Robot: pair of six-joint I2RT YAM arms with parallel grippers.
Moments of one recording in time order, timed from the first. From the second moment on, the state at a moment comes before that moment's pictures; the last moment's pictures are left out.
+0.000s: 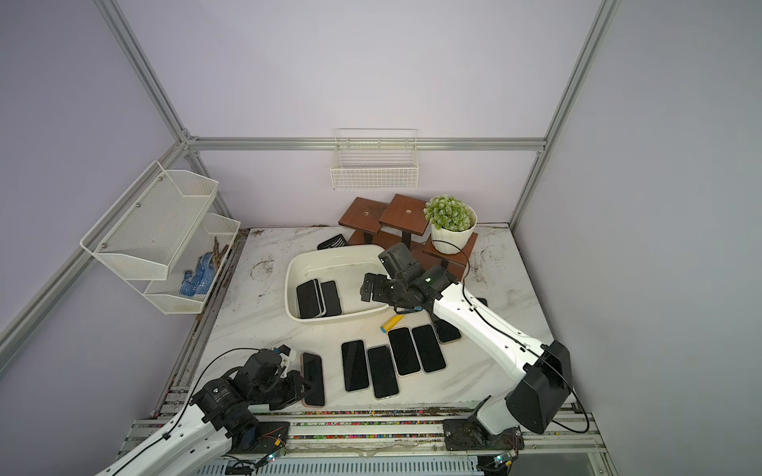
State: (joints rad) left arm -0.64 0.55 0.27 -0.65 0.31 -1.04; right arm 0.68 1.48 1.42 -0.81 -0.08 0.75
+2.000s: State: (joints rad) left arm -0.28 1.02 1.06 -0.98 0.11 -0.69; right arm 0.60 1.72 1.59 -0.86 -0.25 0.59
